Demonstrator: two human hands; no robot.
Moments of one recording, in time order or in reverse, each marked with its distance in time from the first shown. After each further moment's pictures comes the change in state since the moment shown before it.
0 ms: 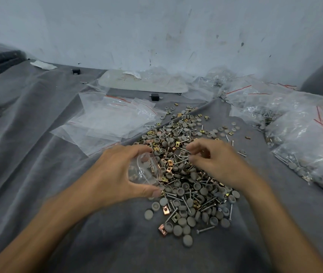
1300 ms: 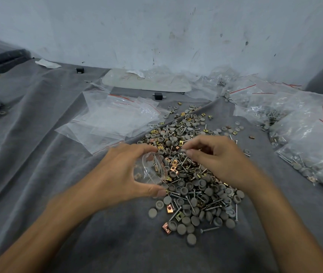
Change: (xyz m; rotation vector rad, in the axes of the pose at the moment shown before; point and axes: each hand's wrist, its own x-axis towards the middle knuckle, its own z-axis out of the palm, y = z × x) left_hand -0.001 -0.006 0.001 0.019 -0.022 0.036; right_hand -0.002 -0.016 0.000 0.194 0.010 -0.149
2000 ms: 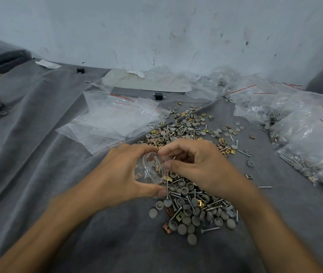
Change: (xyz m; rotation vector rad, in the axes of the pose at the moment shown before) left_hand 0.003 -0.003 0.004 0.006 0.050 0.028; right_hand -0.001 -0.033 0.028 0.175 -0.098 -0.081
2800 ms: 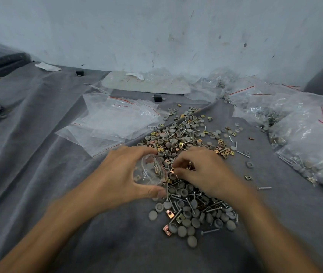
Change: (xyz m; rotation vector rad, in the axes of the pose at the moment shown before) left_hand -0.003 0.008 -0.005 -0.017 -0.032 -0.022; right_hand 0.003 0.033 -0.004 -0.550 -0.012 0.131
